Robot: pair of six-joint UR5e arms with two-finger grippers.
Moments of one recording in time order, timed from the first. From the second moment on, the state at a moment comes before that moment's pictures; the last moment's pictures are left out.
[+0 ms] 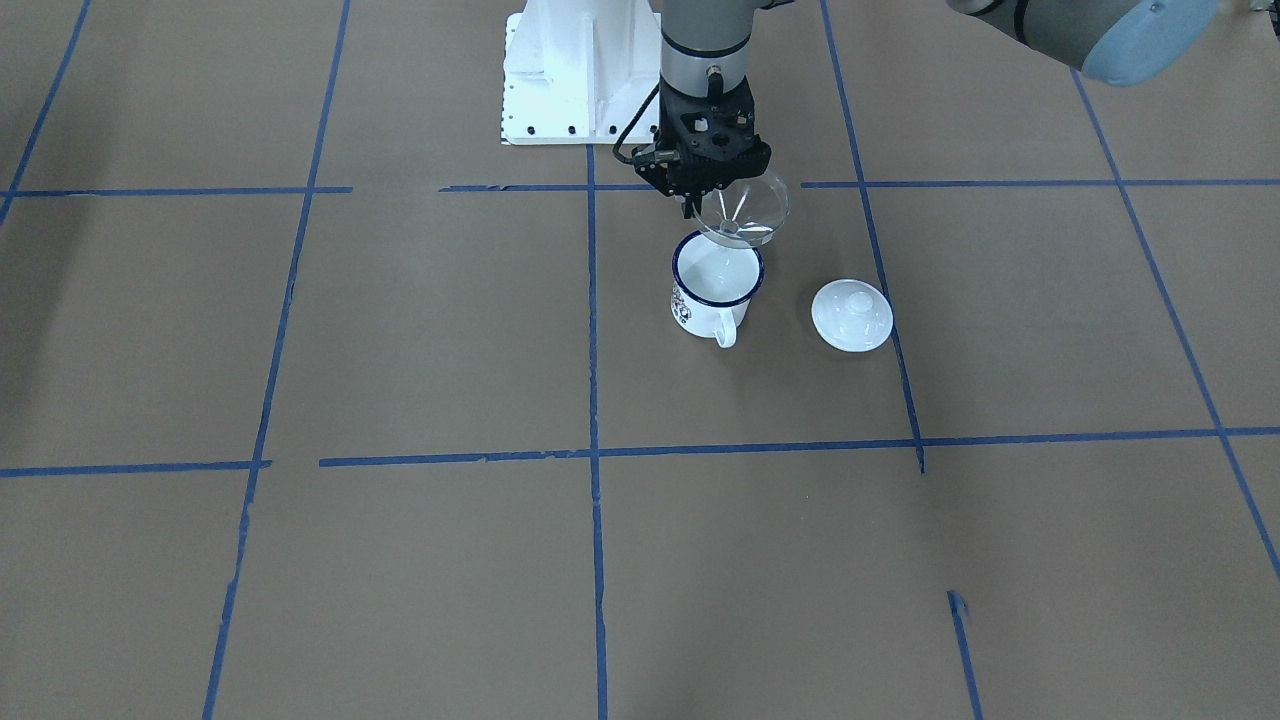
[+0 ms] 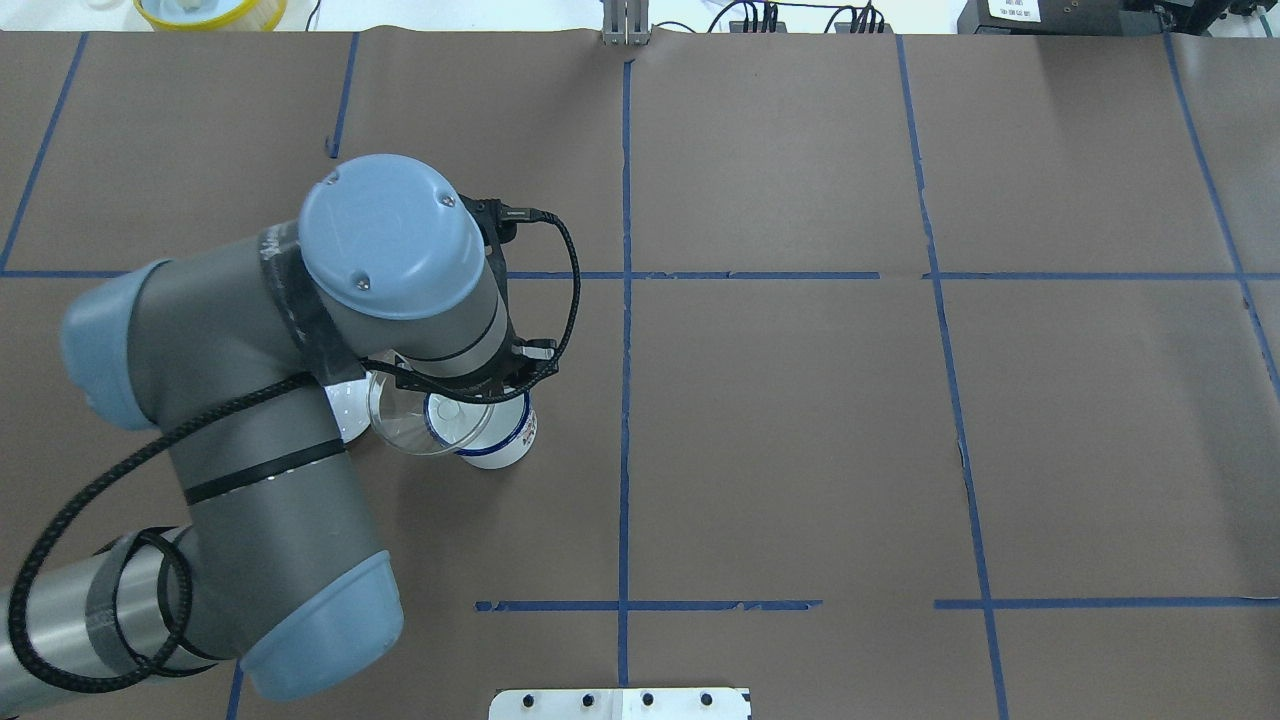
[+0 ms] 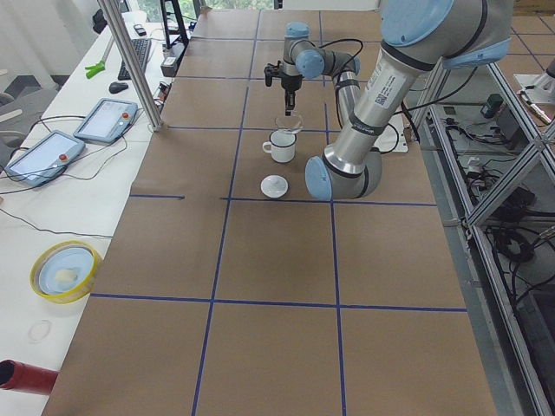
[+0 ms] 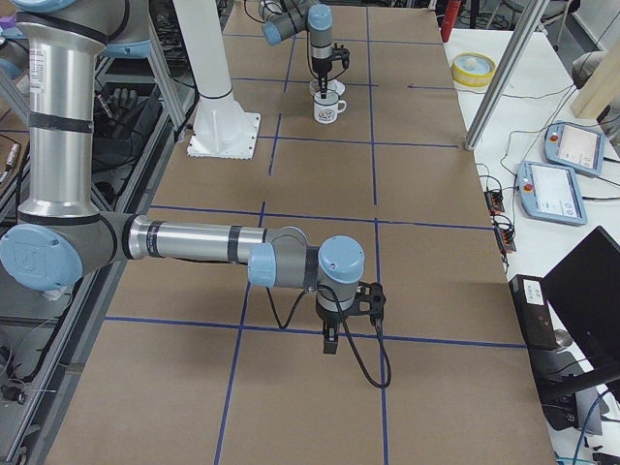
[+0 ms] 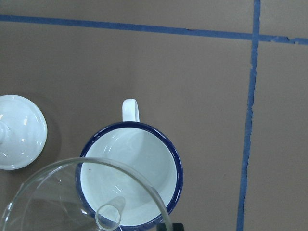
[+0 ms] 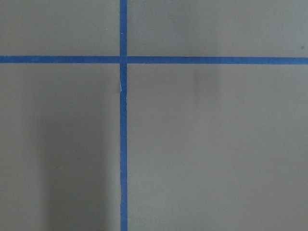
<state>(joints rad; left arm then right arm) -0.54 -2.29 -2.02 -1.15 -1.83 -1.30 1.57 -1.68 1.66 -1.57 2.29 0.01</state>
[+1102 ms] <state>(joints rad) -0.71 -2.23 -1.88 -1.60 -1.59 -1.71 1.57 -1.68 1.66 -1.57 2.29 0.01</state>
